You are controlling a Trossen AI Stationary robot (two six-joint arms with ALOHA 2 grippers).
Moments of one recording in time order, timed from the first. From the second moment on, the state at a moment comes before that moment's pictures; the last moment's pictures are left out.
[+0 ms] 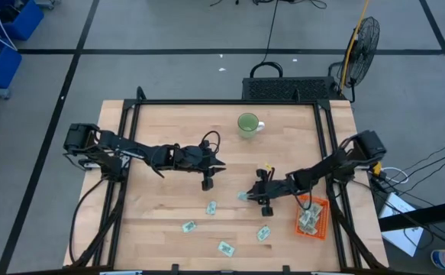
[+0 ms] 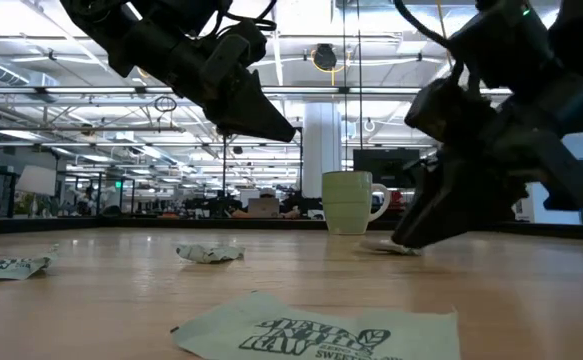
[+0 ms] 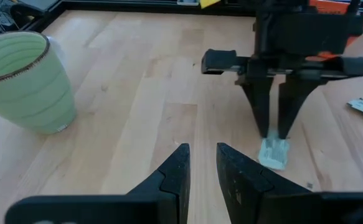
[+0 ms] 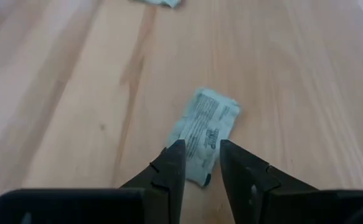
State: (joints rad) left arm -0.03 1.58 0.80 0.29 -0.09 -0.07; right arm 0.31 1.69 0.49 0.49 0.18 0.14
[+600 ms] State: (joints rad) left arm -0.03 1.58 0.80 0.26 -0.08 -0.07; right arm 0.31 1.66 0.49 0.43 0.18 0.12
